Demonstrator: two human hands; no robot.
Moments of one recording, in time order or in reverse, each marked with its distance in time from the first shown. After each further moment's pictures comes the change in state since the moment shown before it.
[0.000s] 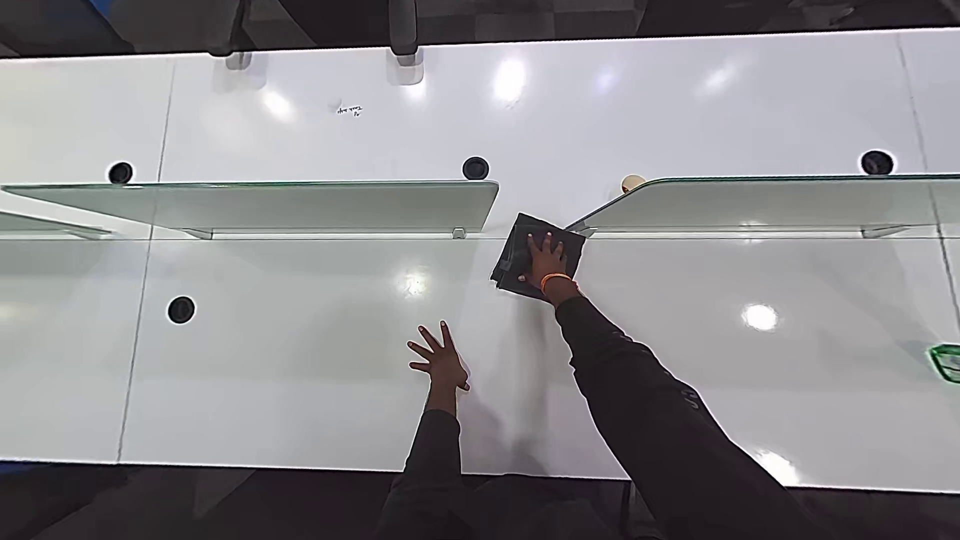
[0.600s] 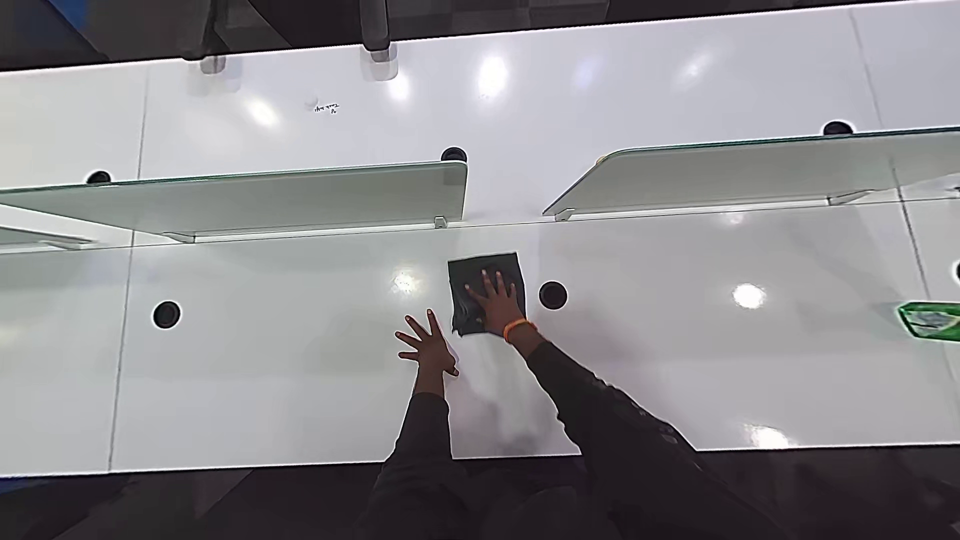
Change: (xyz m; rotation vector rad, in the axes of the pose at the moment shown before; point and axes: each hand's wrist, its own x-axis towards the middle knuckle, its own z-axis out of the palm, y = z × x) left_hand -0.003 0.000 0.000 -0.007 0.012 0.006; right_hand -0.123 -0.033 0.078 -0.048 -0.174 -0.389
